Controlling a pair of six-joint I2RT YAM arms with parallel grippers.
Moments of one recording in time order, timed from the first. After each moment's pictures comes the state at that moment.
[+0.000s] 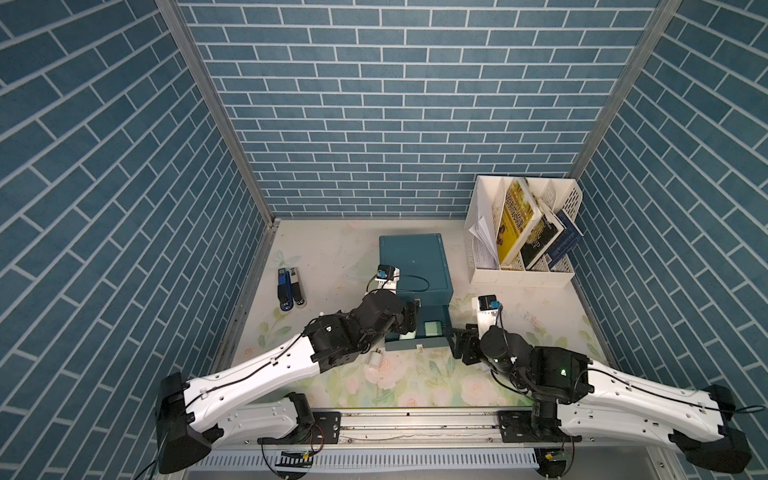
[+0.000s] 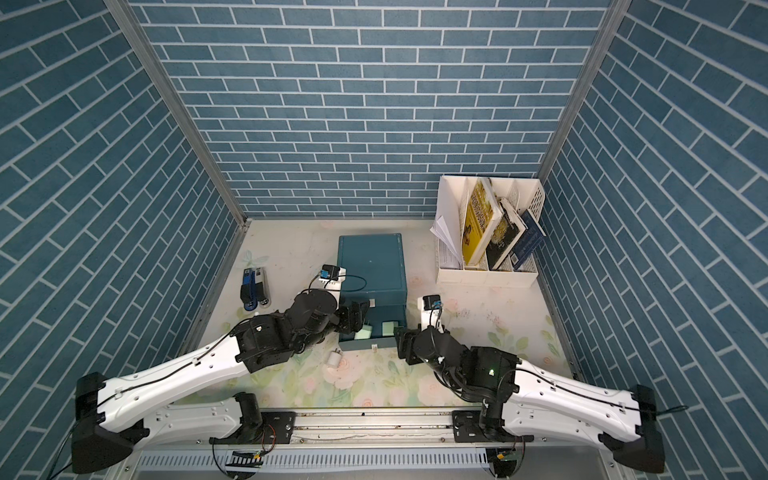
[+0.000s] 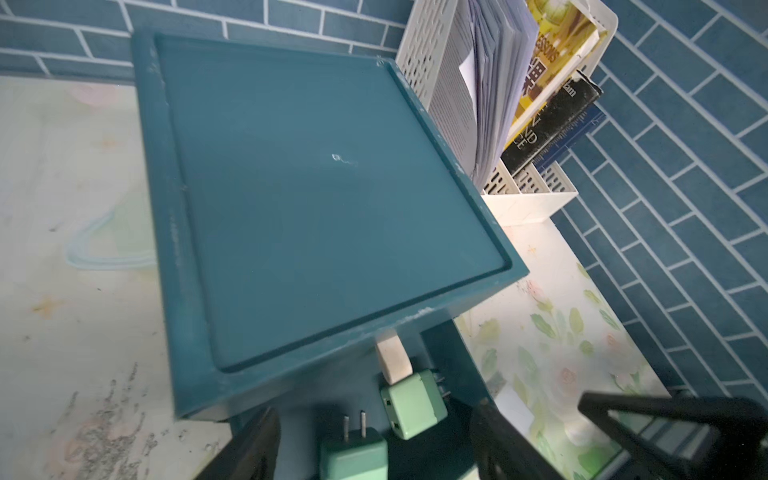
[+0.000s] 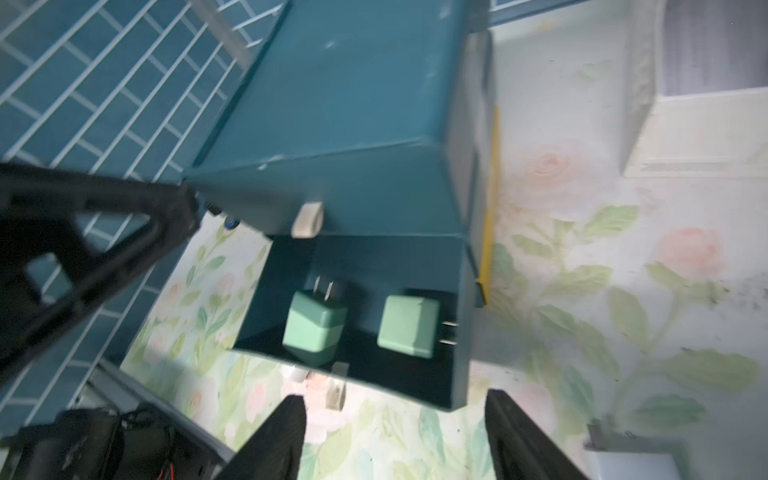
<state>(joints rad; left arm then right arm) -1.05 1.10 1.00 -0.47 -0.42 -0.64 1.35 0.83 0.74 -0.55 0.49 0.82</state>
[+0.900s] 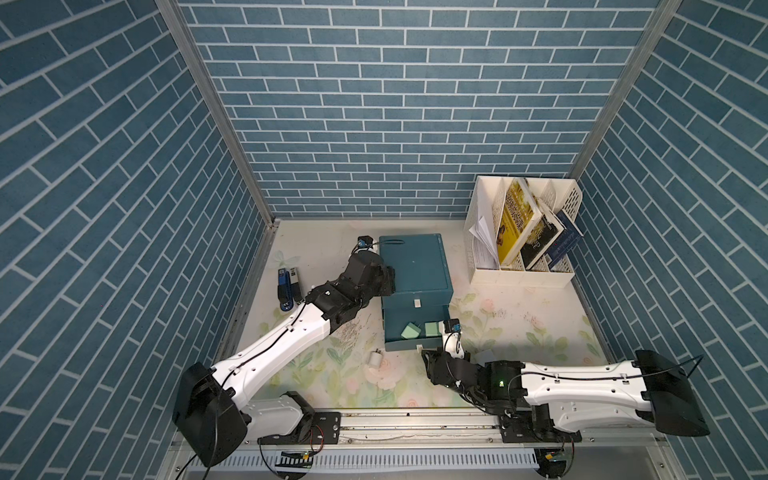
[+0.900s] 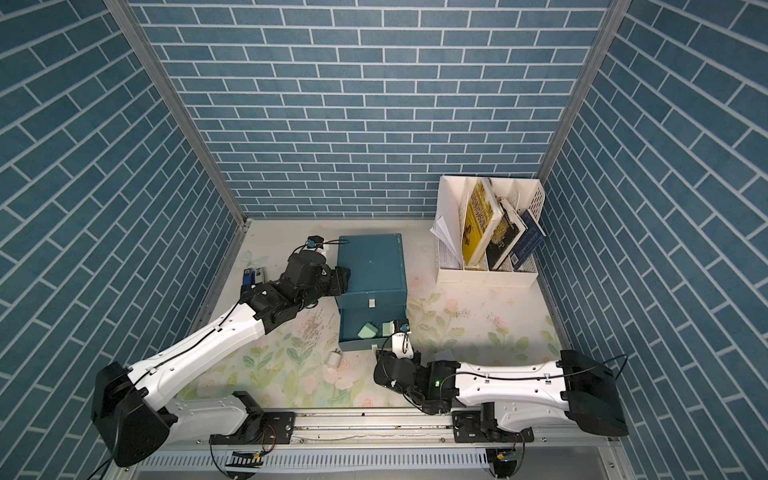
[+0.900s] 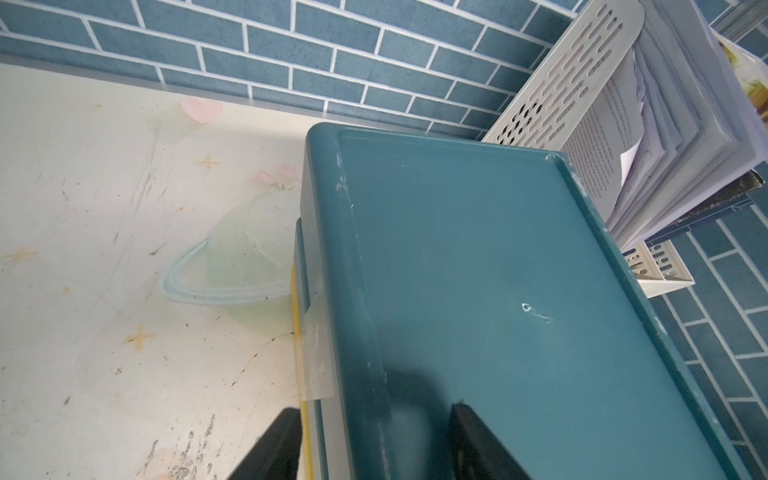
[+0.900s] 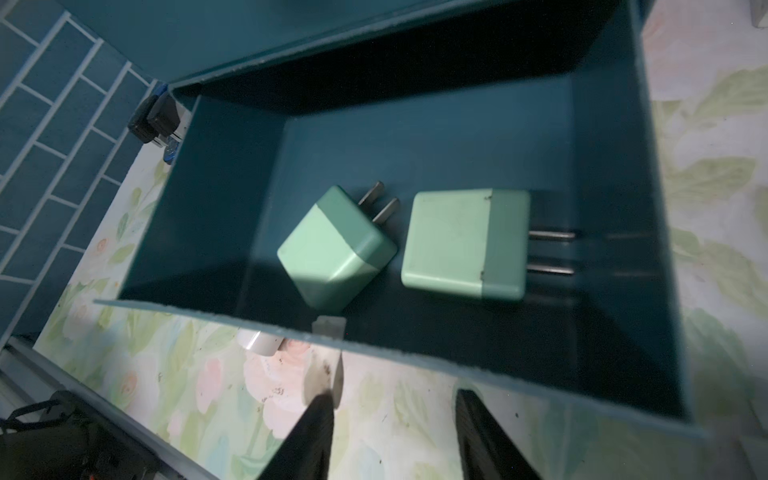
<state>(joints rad) -0.68 1.26 1.05 -0.39 -0.22 -0.56 1.43 1.18 0.61 -0.26 0.57 1.03</state>
